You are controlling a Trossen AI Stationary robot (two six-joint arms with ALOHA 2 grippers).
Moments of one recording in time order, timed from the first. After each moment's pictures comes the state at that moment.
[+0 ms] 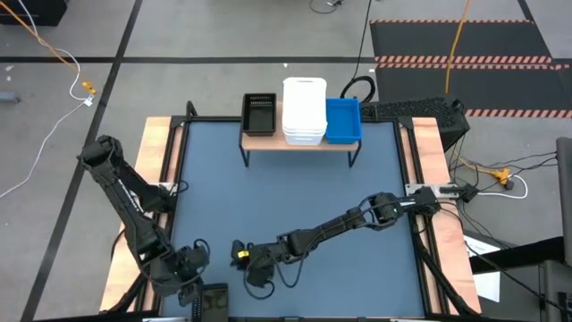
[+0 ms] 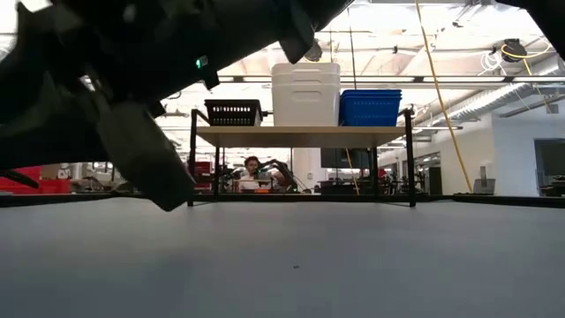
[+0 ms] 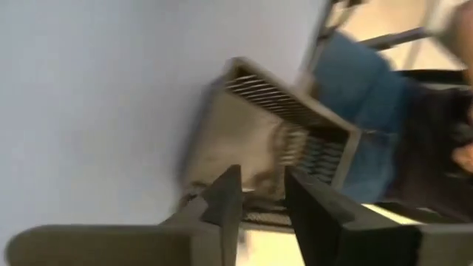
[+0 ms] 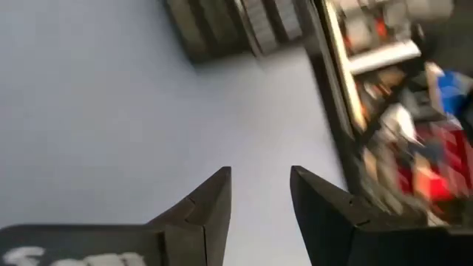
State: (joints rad) left arm -1.00 1.32 0.87 -0.52 -0.11 -1.50; right arm 0.33 2.43 1.85 0.07 0.04 -1.01
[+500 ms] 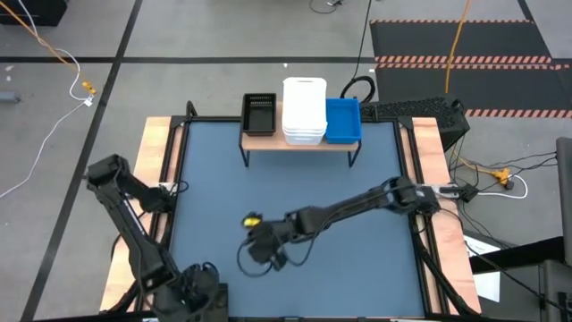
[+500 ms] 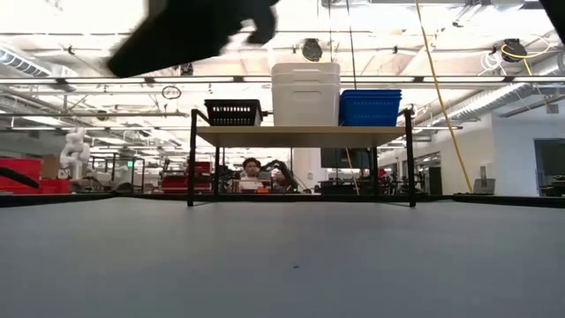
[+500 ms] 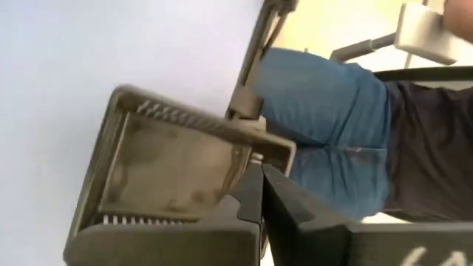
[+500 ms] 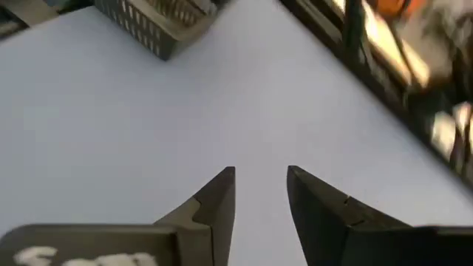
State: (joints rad) left arm -1.01 1.57 1.18 -0.58 -0.17 -1.42; right arm 0.27 2.19 1.81 -0.32 -0.02 -0.53
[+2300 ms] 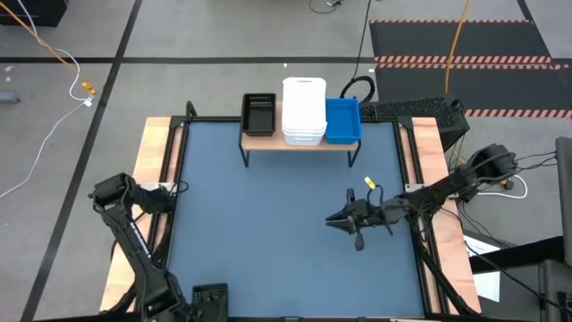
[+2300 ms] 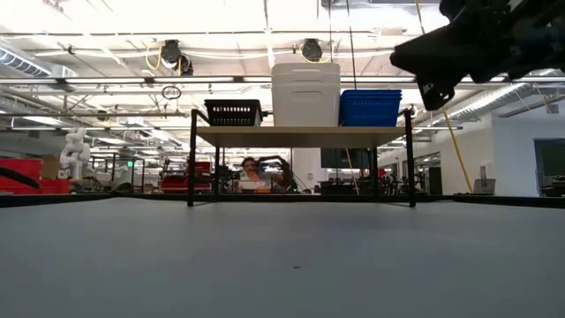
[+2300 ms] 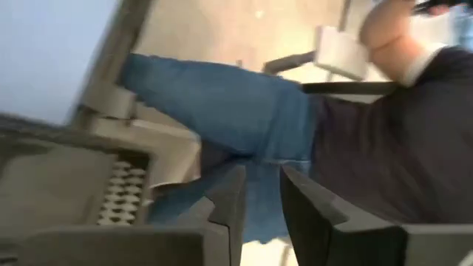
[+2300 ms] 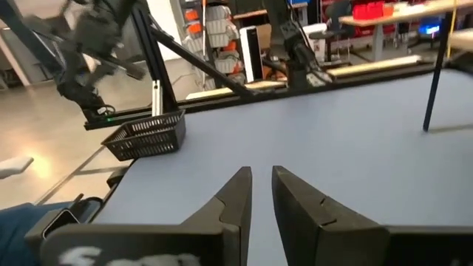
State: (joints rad) left arm -1.04 1.77 1.37 -0.35 -0.16 -1.46; right arm 0.39 1.23 0.24 0.89 0.29 0.28
